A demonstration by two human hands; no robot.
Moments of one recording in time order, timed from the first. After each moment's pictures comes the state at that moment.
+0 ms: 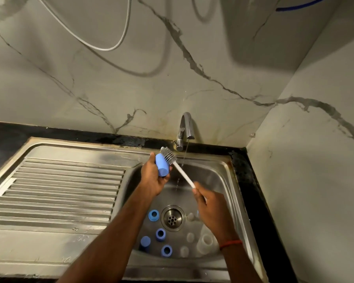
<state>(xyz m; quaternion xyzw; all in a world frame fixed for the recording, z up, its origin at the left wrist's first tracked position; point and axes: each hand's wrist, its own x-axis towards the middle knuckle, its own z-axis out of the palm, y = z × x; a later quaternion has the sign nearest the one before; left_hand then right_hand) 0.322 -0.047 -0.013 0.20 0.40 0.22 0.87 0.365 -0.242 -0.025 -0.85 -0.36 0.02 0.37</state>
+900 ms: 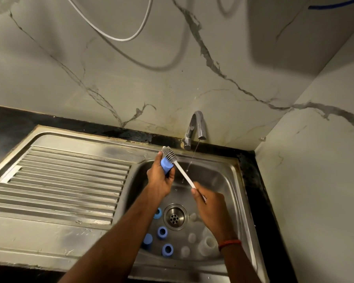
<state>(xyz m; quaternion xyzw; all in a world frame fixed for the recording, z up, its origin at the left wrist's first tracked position) 0.324 -0.044 -0.027 0.13 0.44 0.26 0.85 0.364 -0.220 -0.026 -0.84 -0.37 0.08 0.38</state>
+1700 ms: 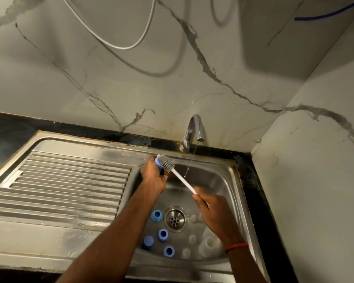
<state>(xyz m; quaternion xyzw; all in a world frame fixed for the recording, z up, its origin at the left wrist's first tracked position) 0.311 -0.030 -0.009 0.11 0.43 0.28 0.85 0.358 -0.235 -0.017 -0.83 -0.44 0.05 0.34</state>
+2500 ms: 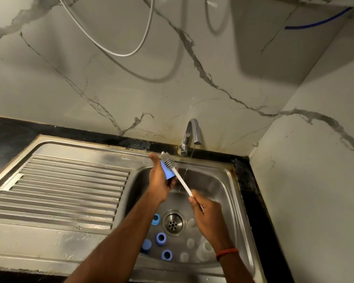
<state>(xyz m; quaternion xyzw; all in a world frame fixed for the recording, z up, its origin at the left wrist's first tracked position) 0.314 -0.056 -0.014 0.36 0.40 0.25 0.81 0.342 -0.231 -0.025 -0.83 -0.35 0.08 0.42</state>
